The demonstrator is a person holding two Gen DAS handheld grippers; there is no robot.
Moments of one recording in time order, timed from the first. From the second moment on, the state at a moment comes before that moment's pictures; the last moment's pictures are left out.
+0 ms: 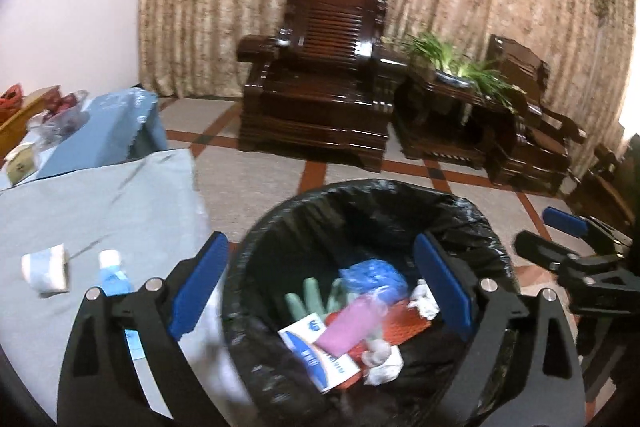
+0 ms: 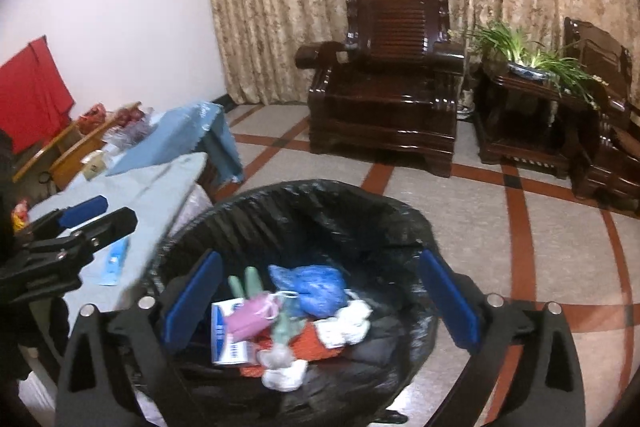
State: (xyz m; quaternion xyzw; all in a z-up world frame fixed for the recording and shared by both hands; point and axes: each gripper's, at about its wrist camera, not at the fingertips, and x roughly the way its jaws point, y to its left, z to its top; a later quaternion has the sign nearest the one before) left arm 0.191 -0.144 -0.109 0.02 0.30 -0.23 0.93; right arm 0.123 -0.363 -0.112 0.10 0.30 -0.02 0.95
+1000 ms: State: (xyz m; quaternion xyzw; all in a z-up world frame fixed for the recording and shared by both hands) left arm 0.124 0.095 -0.090 -0.04 0.29 -0.02 0.96; right arm 0.149 -0.160 -0.094 0.01 0.29 0.12 0.95
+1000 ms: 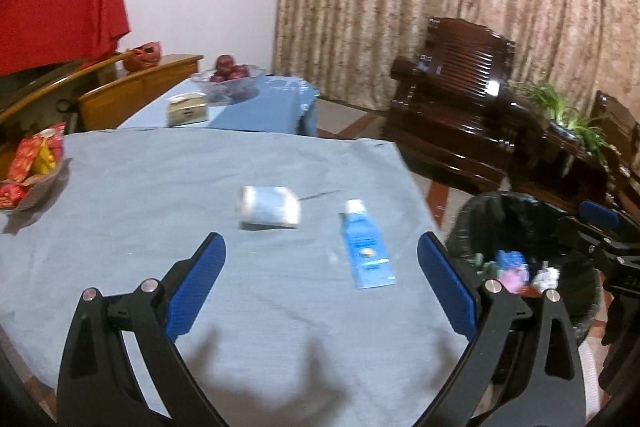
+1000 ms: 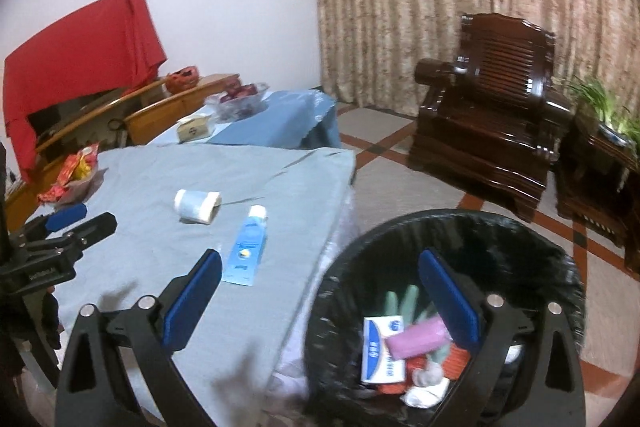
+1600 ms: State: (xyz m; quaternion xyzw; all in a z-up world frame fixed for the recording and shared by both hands) left arm 0.192 0.163 -0.128 -0.04 0.31 0.06 0.95; right arm 0.258 -0.084 -0.142 0.01 0.35 0.14 0.93
